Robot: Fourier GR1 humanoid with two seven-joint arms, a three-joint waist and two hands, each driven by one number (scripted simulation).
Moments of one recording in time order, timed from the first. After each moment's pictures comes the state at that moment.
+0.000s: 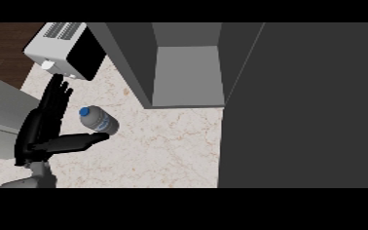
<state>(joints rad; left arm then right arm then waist) -0.04 0.12 0.18 -1.62 0.01 -0.01 0.09 0.81 -0.11 0.30 -2.50 -0.07 0.17 -0.06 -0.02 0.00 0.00</state>
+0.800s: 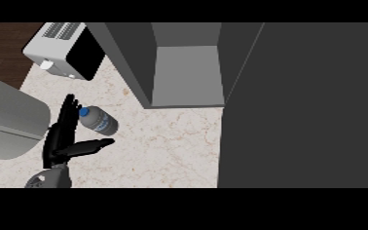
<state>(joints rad) -0.14 0.14 0.29 -1.00 0.01 -0.04 -0.38 0.94 -0.14 0.32 -2.49 -0.05 0.20 -0.19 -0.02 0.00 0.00</state>
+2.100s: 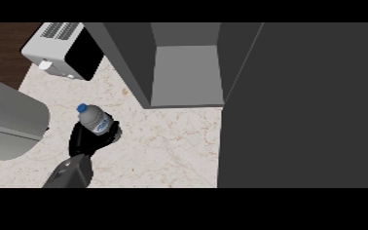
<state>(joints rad) -0.43 0.15 0.40 -0.35 0.11 -0.25 -0.77 1.01 -0.17 0.33 -2.49 -0.05 0.20 -0.26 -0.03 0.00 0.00</state>
